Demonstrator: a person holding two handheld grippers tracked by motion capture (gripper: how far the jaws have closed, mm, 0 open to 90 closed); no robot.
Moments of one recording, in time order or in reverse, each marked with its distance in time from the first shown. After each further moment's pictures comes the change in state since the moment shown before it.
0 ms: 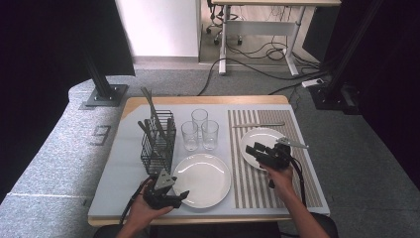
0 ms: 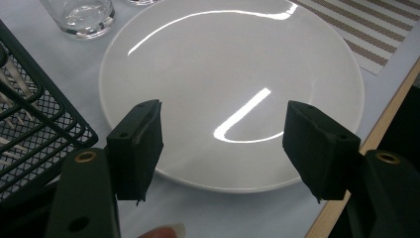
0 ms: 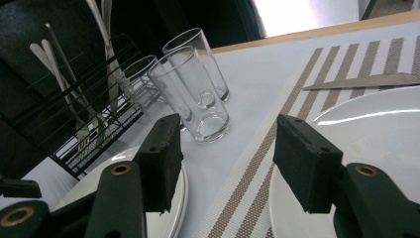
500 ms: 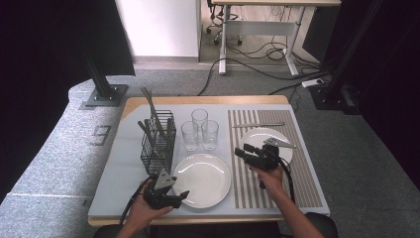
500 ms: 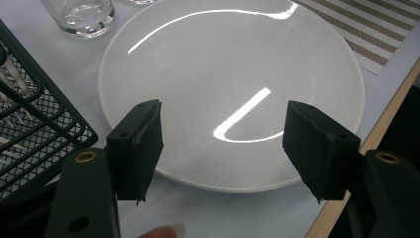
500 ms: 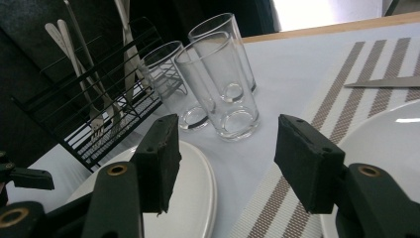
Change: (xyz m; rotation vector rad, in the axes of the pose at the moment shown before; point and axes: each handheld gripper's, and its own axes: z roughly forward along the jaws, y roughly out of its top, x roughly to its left) left arm 0.000 0.000 0.001 0.002 0.001 -0.001; right arm 0.024 -0.006 0.023 0.027 0.041 -0.040
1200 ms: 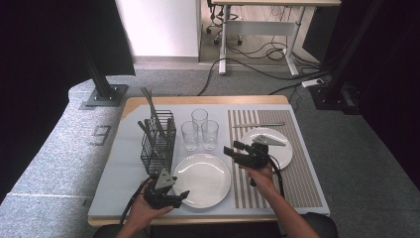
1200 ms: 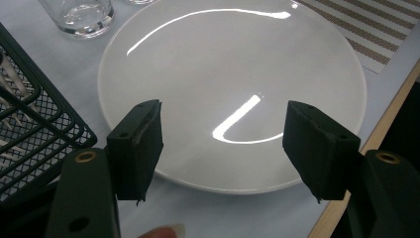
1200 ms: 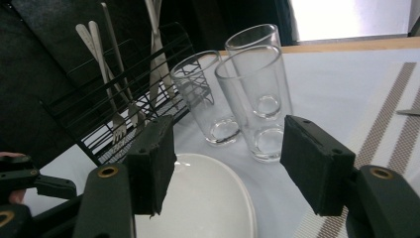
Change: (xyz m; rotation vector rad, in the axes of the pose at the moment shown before) left arm 0.000 0.001 0.002 0.002 -0.002 0.005; right arm 0.027 0.007 0.021 -0.013 0.056 -0.057
